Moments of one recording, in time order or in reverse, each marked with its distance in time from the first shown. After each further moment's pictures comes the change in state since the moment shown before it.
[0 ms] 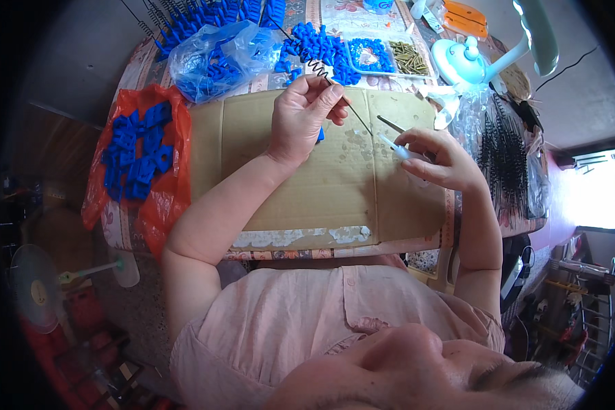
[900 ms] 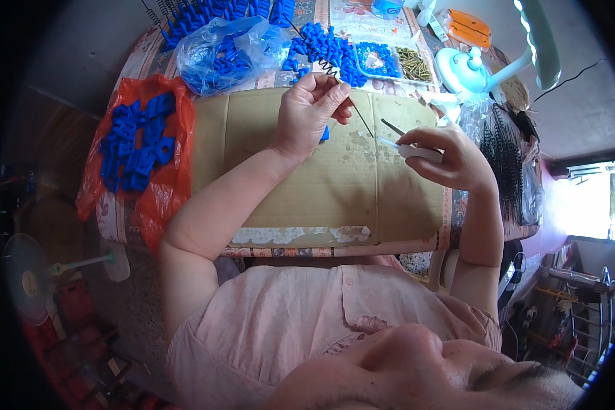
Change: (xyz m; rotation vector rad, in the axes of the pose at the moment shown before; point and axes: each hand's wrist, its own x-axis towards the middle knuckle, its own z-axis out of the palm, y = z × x) left_hand 0.002 0.002 -0.003 -0.001 0.044 -0.023; right_hand 0.012 -0.028 -0.008 -0.410 0.059 -0.218
